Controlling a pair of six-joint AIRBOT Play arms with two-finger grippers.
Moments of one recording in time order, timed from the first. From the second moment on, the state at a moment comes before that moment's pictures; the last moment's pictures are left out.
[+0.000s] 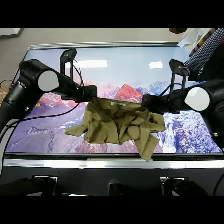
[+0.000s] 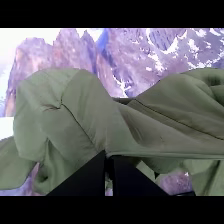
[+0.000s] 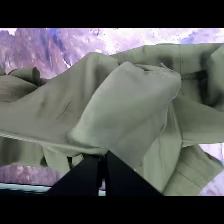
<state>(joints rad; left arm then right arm) -0.58 -1.39 1.68 1.60 -1.39 -2.14 0.35 -1.02 1.30 -1.52 1.34 2.06</state>
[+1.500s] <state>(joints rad) -0.57 -1.41 1.68 1.64 -1.33 -2.14 0.12 -1.10 1.30 -1.17 1.32 1.77</state>
